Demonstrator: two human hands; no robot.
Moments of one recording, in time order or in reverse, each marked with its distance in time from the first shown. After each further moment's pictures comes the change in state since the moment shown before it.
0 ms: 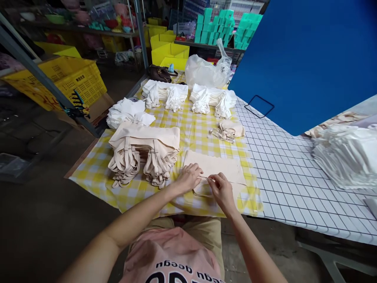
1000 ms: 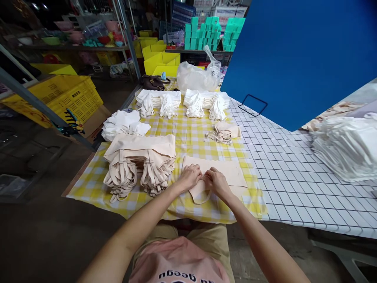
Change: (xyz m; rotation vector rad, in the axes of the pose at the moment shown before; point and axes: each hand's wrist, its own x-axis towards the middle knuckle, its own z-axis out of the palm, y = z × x) left_hand 0.036 -0.017 0.008 0.142 -0.103 0.021; right_hand 0.047 0.013 0.008 -0.112 -0.230 0.018
